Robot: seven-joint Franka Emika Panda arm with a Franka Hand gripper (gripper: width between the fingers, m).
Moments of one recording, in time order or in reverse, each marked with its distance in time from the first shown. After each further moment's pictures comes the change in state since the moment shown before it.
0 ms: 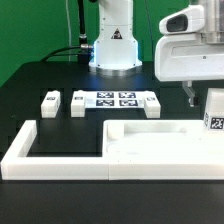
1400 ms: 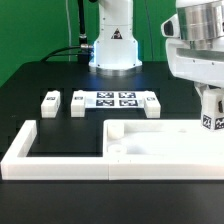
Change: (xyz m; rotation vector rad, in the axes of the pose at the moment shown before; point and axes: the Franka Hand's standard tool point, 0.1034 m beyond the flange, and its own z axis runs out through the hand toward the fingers) arm 0.000 0.006 0.007 0.076 -0.064 0.876
